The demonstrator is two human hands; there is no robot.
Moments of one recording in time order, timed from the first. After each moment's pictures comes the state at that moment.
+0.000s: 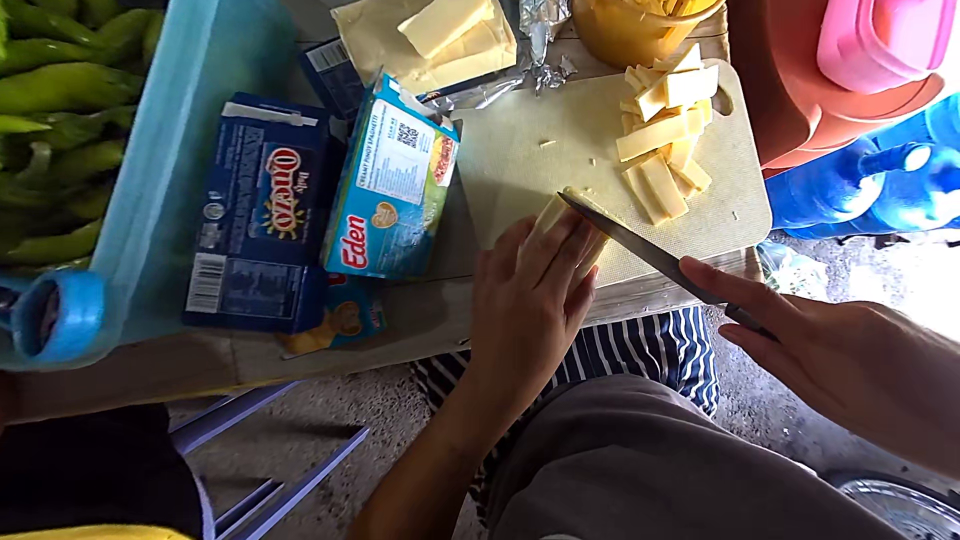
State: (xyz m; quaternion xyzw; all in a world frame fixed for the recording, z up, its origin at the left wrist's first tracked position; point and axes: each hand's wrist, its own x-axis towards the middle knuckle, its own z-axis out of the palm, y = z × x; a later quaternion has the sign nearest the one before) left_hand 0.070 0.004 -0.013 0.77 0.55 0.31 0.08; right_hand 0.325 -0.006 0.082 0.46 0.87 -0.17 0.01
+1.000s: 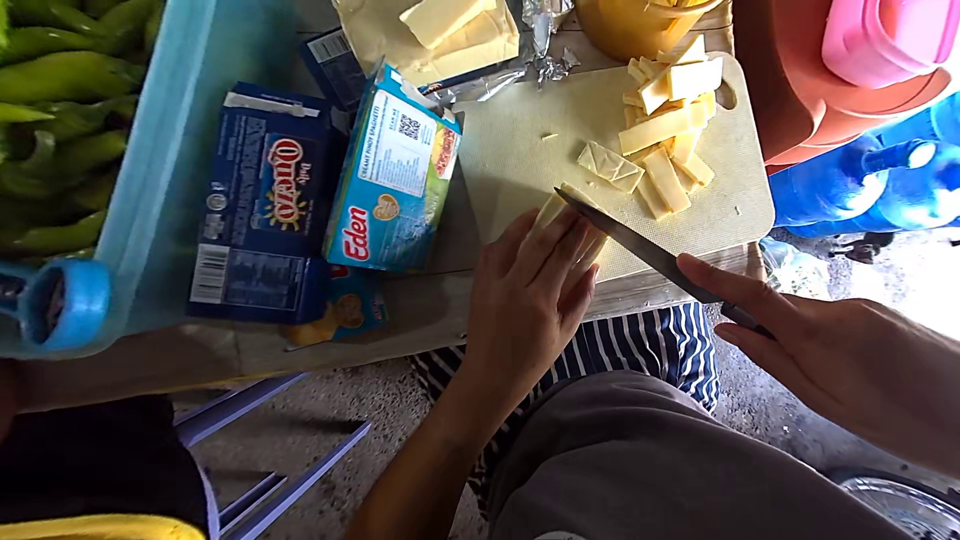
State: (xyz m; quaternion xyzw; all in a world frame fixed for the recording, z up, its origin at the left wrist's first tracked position) left_hand 0.064 0.003 -0.013 0.78 0.53 0.33 0.10; right_hand 0.322 -0.008 0.083 0.47 0.86 -0.19 0.01
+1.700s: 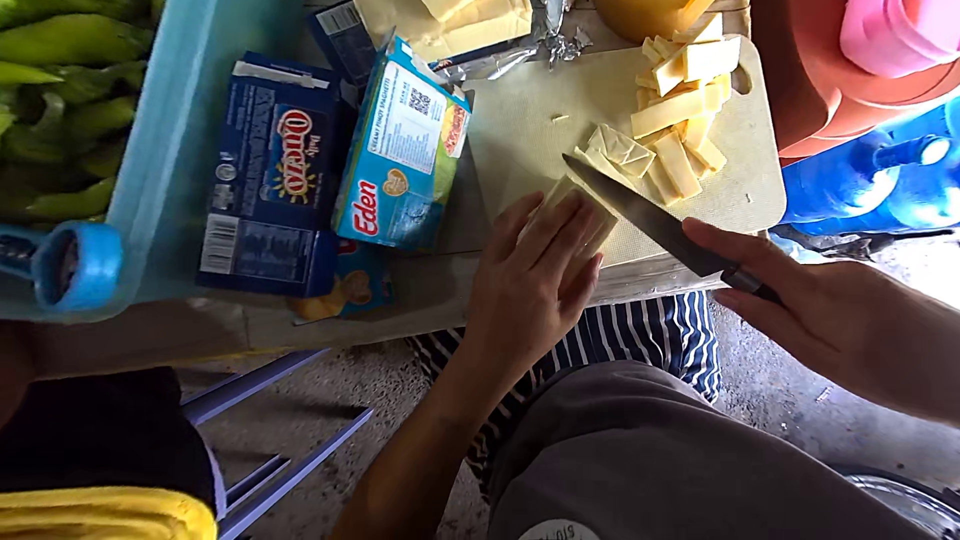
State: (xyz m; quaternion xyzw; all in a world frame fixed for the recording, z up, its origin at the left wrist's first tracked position) left_hand 0.057 0.002 -0.017 0.79 0.50 0.35 0.09; right_hand 0.321 0.008 0.082 0.46 0.85 -0.26 -0.01
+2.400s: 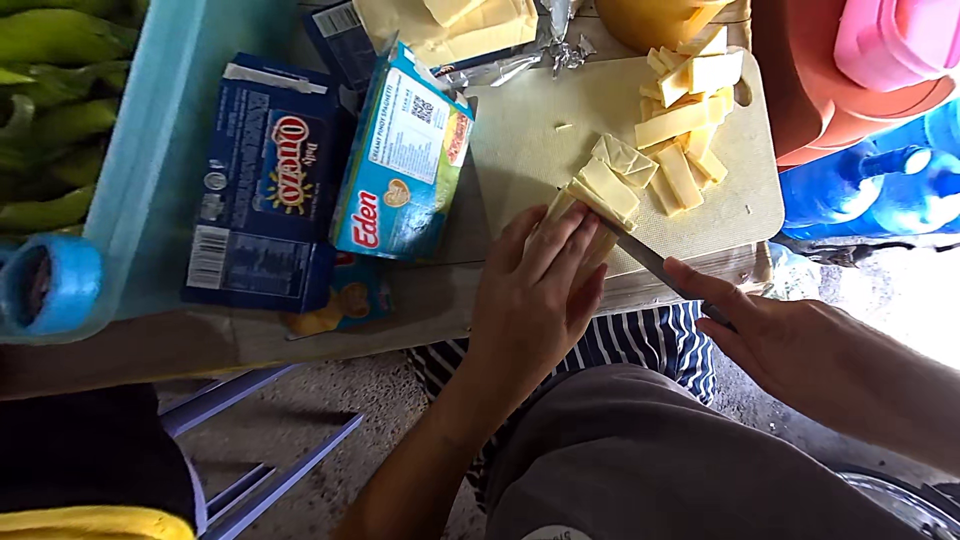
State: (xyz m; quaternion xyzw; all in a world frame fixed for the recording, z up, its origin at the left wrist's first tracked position) left_hand 0.059 0.001 -0.015 0.78 0.51 0.33 0.10; right_hand 0.305 -0.010 0.067 0.48 0.86 -0.18 0.07
